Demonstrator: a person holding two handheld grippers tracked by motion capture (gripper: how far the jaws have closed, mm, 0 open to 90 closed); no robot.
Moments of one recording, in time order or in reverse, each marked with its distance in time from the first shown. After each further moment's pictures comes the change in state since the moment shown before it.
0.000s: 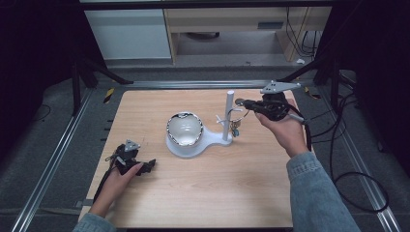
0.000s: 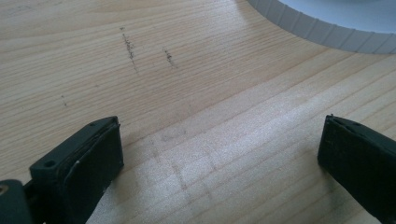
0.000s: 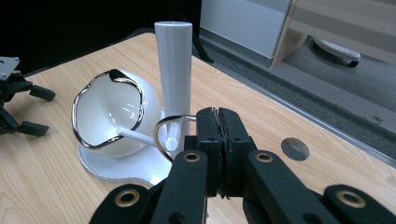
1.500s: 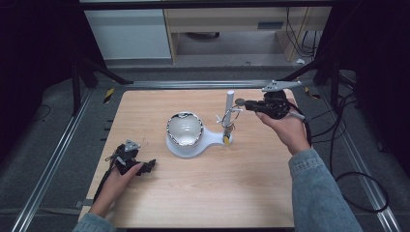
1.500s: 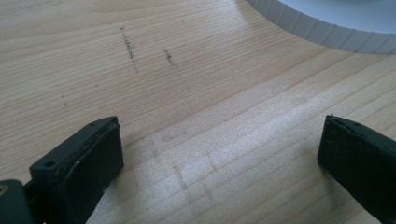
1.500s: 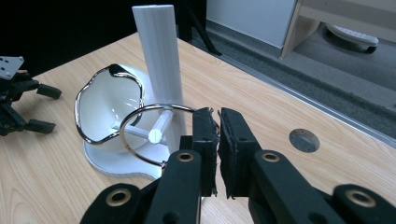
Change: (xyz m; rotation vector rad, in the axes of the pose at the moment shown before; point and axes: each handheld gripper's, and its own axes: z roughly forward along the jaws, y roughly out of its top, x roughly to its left) left arm 0.000 0.000 0.000 0.000 0.000 0.000; right arm -0.012 -0.004 0.005 0.025 0.034 0.043
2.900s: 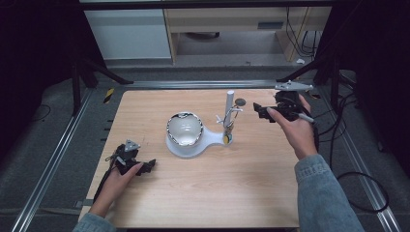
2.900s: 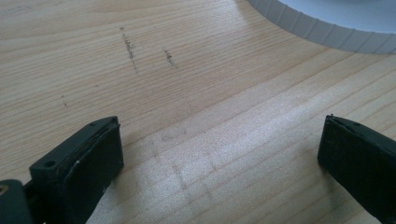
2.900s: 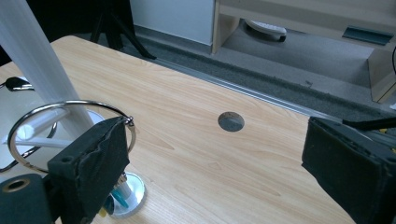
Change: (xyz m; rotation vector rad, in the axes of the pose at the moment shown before) left arm 0.000 0.000 0.000 0.000 0.000 0.001; right arm -0.019 -0.015 -0.014 -0.014 -0.289 0.110
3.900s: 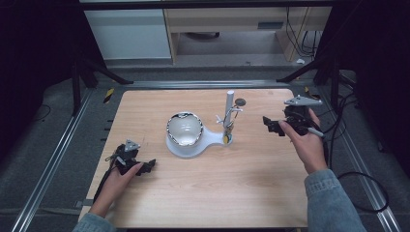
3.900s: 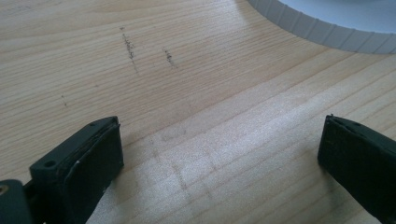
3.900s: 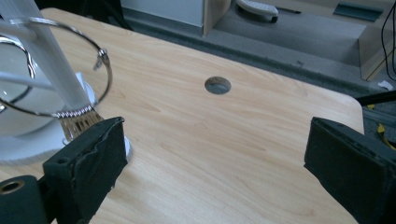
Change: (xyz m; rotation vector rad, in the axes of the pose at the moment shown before) left arm 0.000 0.000 0.000 0.000 0.000 0.000; right arm -0.012 -0.044 -0.016 0.051 -0.038 0.009
